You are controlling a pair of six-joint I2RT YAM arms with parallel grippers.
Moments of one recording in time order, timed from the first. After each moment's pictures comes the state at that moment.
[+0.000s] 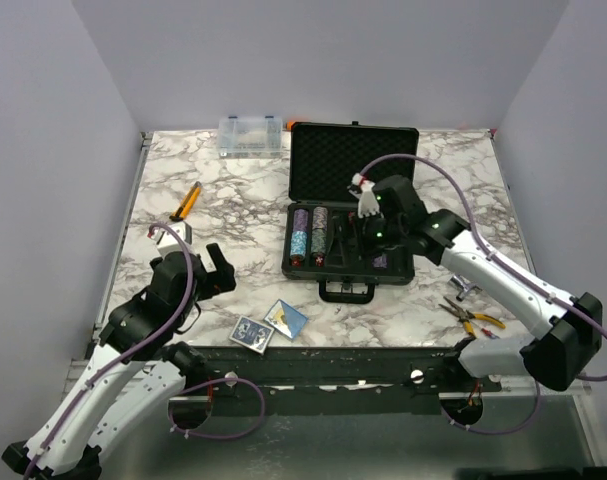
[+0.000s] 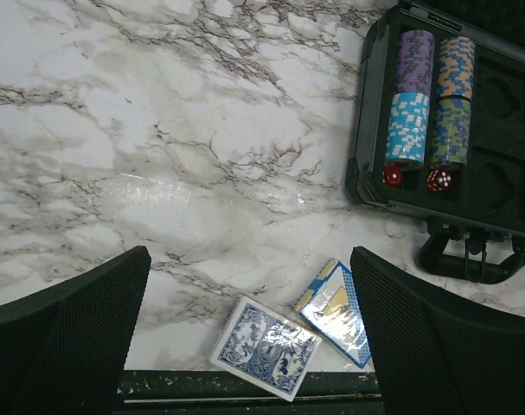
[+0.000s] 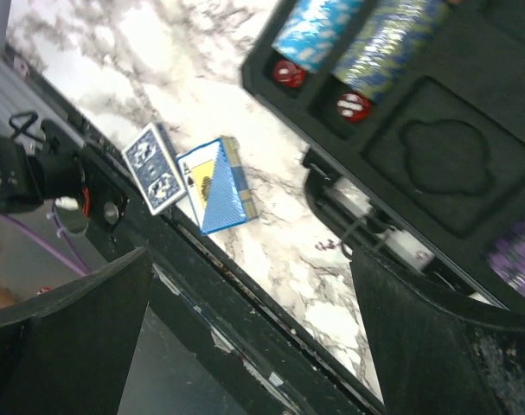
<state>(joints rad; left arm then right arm) -0.59 0.53 0.77 -0.86 -0.39 -0.62 0.63 1.28 1.14 -0.65 -0.34 0.39</state>
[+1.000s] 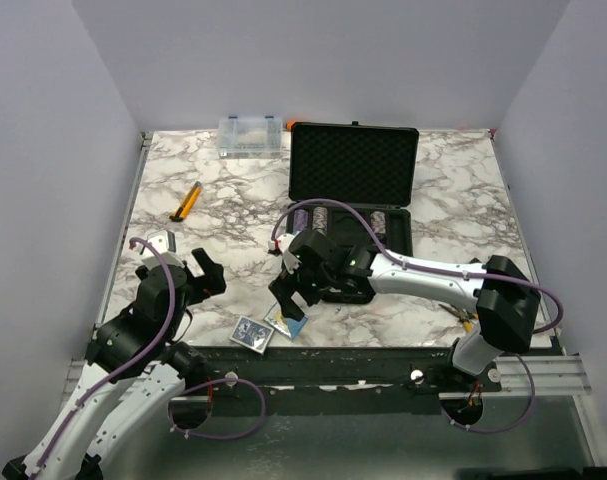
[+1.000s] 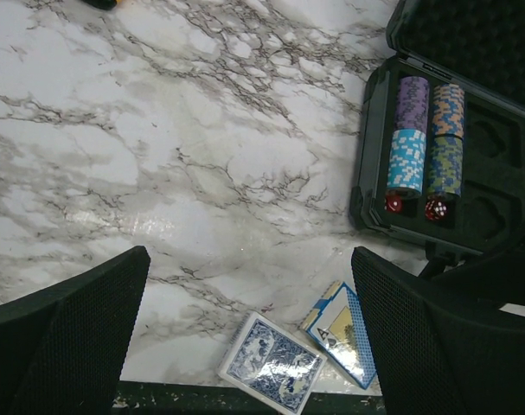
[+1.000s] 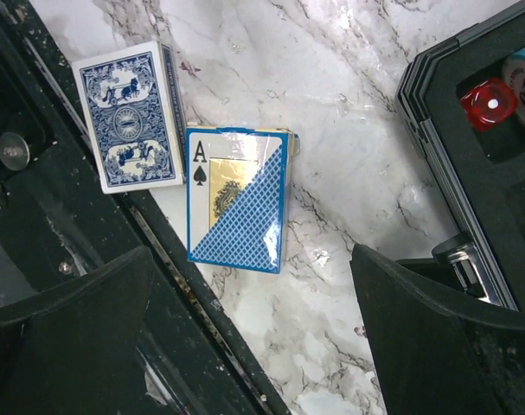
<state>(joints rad) -0.59 0.38 0.74 -0.88 -0.48 -0.62 1.08 1.62 1.16 -0.42 -0.14 0.18</state>
